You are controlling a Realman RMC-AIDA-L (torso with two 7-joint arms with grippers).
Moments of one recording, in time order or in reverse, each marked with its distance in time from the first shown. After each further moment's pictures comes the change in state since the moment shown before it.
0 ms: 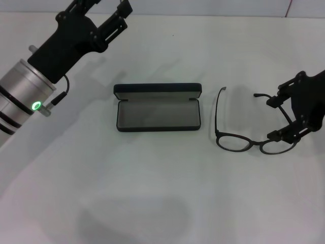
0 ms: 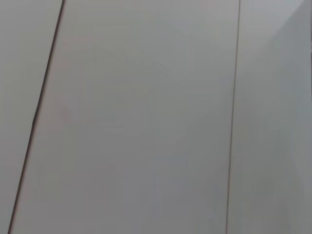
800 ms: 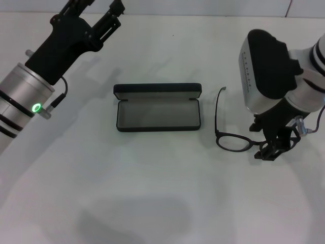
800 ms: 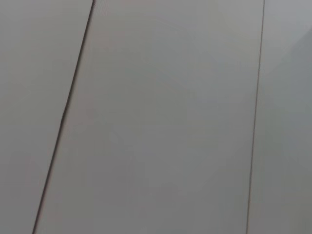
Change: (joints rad) left arm -0.016 -0.003 0.006 -0.074 -0.081 0.006 0.039; right arm 0.131 0.014 -0.436 0.200 -0.135 0.222 0.125
